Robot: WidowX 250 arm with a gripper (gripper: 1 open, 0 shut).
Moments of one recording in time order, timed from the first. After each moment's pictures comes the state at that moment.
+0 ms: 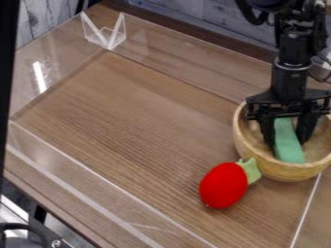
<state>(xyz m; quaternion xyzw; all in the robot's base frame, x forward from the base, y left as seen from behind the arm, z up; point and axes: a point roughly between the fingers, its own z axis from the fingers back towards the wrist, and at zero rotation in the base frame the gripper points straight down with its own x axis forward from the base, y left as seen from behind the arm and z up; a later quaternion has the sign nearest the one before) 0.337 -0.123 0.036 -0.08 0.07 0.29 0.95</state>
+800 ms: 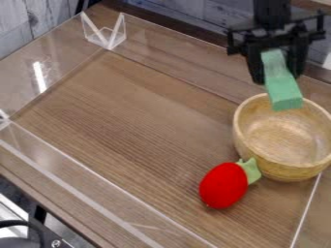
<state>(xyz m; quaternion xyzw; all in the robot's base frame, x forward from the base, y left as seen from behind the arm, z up) 0.325 -0.067 0.147 -0.15 0.04 0.30 0.94</state>
